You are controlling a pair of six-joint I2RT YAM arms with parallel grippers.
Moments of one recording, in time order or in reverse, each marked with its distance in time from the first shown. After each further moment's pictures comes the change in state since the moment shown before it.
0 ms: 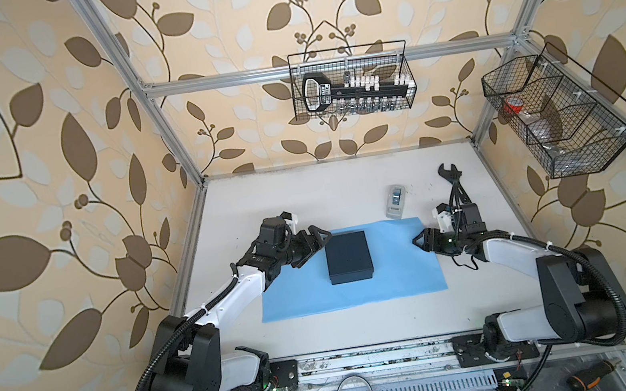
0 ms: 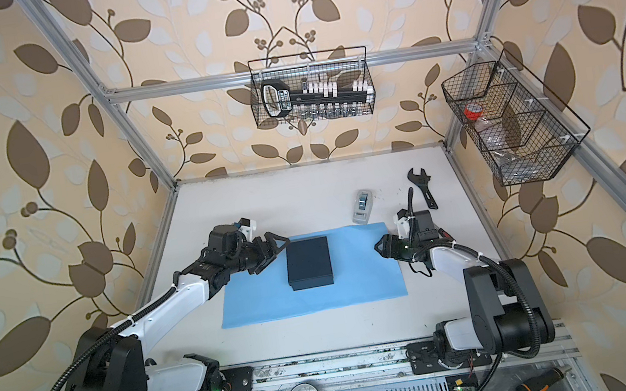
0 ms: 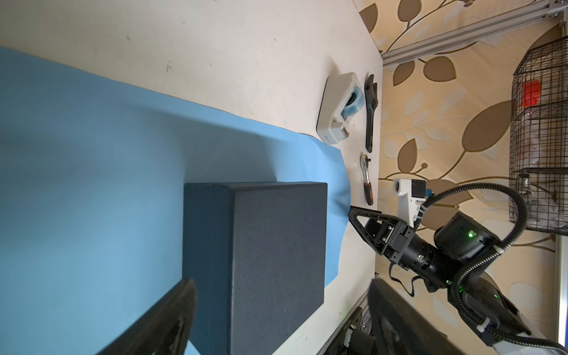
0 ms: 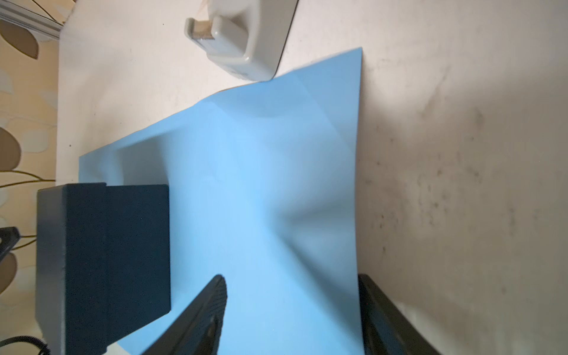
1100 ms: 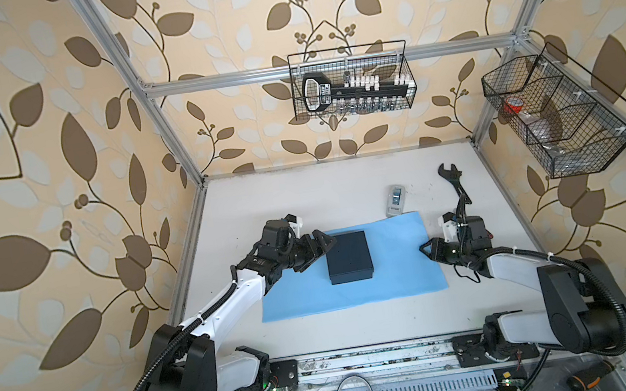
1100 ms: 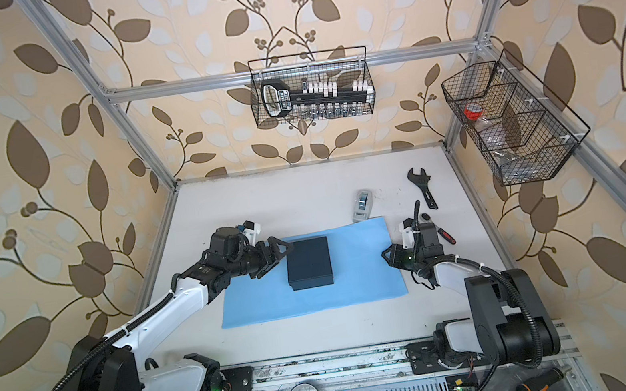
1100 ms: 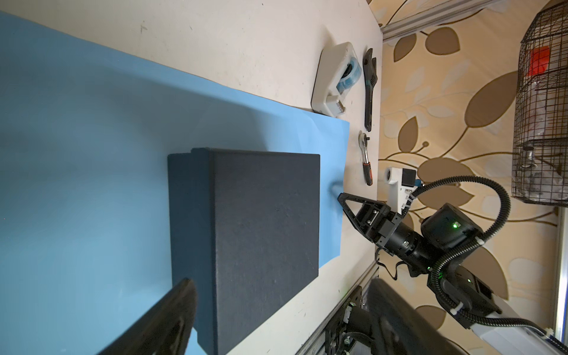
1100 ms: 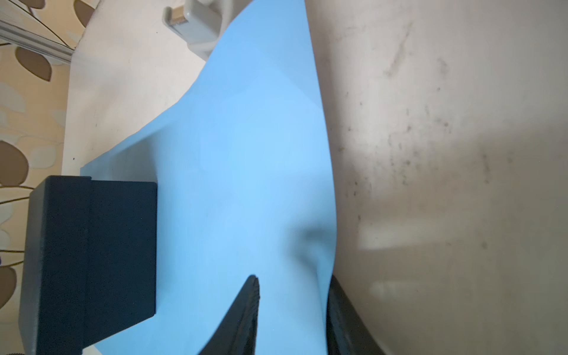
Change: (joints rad) left arm -0.045 -0.047 0.000 -0.066 0.010 0.015; right arm -0.005 -0.040 -0.141 0.173 0.024 0.051
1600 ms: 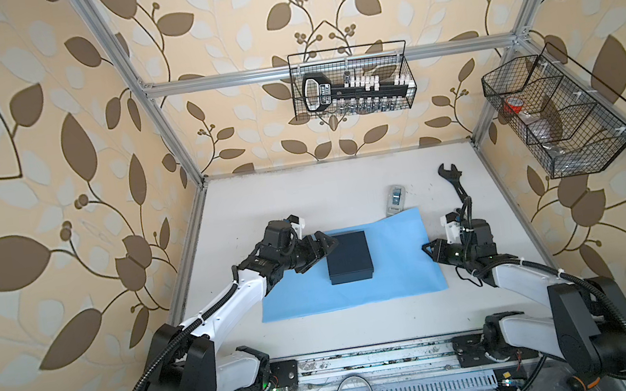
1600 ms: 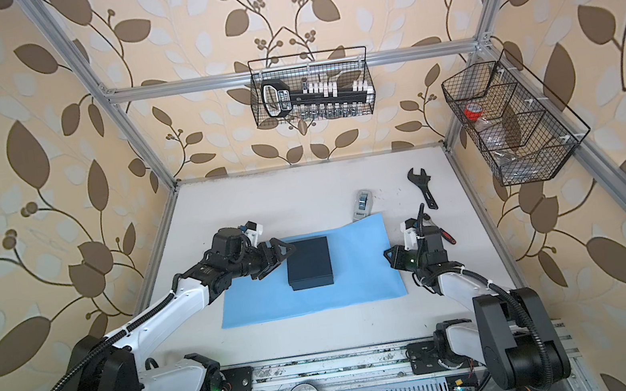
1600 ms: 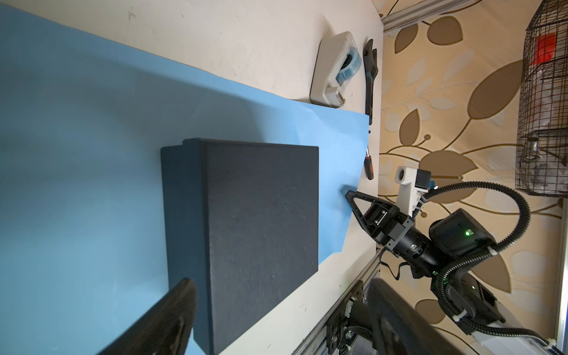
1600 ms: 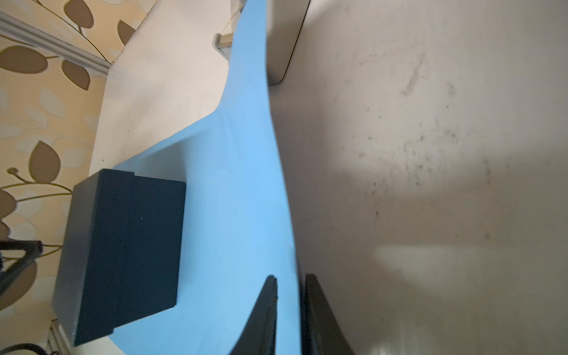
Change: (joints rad) left arm -0.014 -0.001 0.000 -0.009 0.000 0.002; right arm -0.001 -0.109 -0.057 0.039 -0.009 0.009
